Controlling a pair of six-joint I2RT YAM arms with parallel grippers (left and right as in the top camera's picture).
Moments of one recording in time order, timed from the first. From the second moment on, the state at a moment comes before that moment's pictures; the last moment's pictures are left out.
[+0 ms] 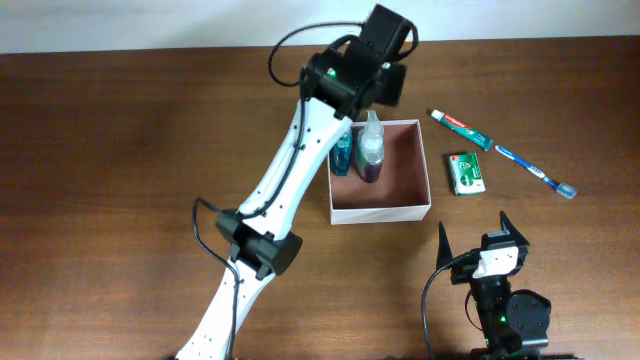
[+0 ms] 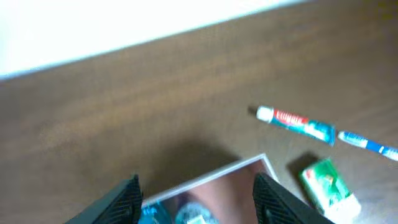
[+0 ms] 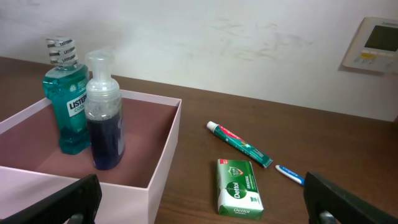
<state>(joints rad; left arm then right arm) -0.64 2.59 3.11 -1.32 -0.13 -0.27 0.04 0.01 0.01 -0.07 -0.05 -0.13</state>
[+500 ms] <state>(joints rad) -0.42 2.37 3.13 -1.59 -0.37 -0.25 0.04 0.01 0.01 -0.07 -0.05 -0.13</state>
